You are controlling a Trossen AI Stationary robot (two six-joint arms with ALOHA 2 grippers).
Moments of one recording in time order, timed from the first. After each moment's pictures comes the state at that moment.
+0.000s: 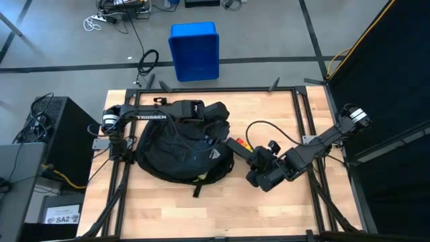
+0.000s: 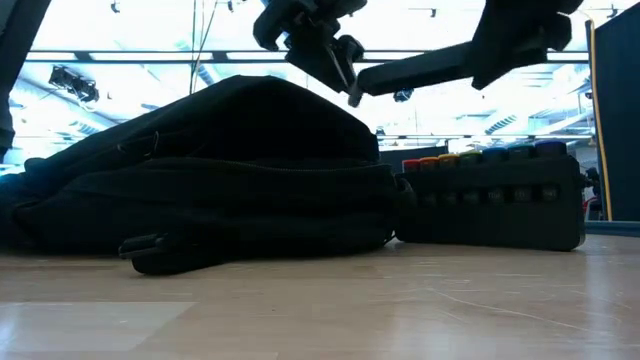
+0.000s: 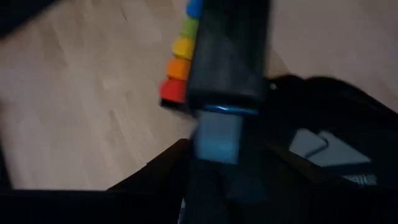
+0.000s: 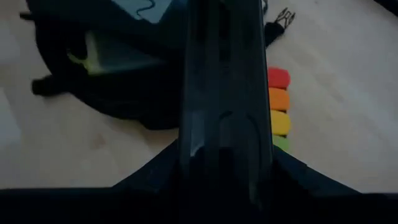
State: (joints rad) left arm 0.10 1.81 1.69 -0.82 0.14 0.60; right arm 0.55 1.48 1.18 -0.94 0.67 1.10
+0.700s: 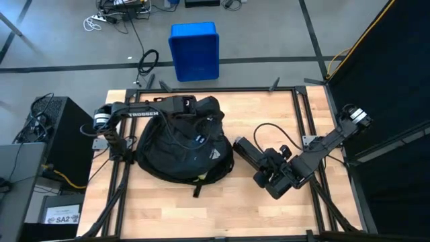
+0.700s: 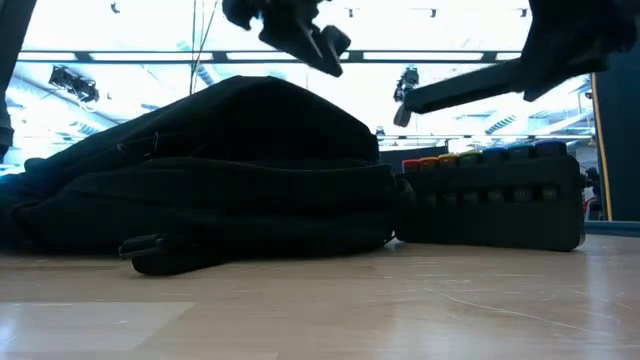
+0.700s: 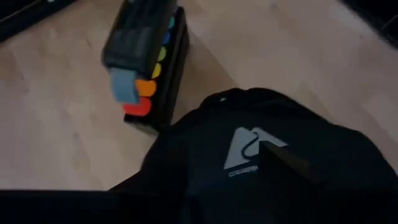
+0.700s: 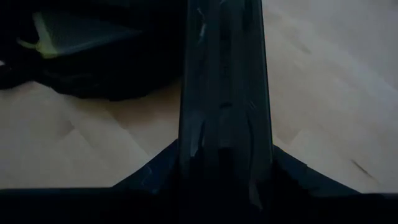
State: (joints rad) left arm 0.16 1.72 1.59 -0.81 0.39 0.65; right arm 0.66 1.48 1.13 -1.09 0.68 1.41
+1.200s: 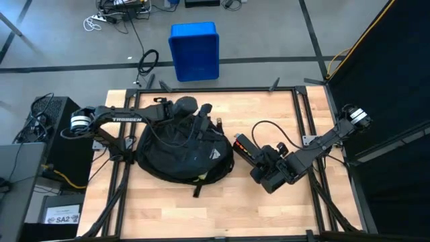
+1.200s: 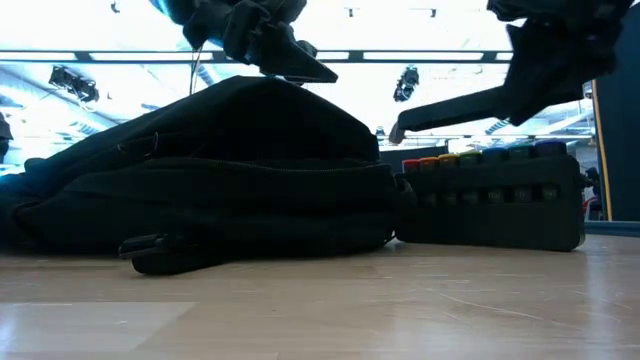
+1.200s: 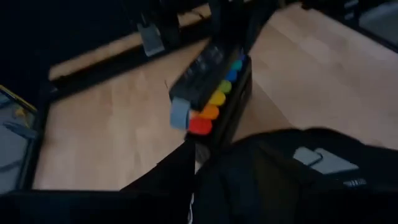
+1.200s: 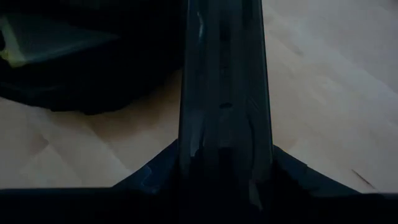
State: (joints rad) left arm 0.21 1.46 1.04 -0.06 0.36 0.46; right arm 0.58 1.48 1.06 -1.00 0.68 1.34
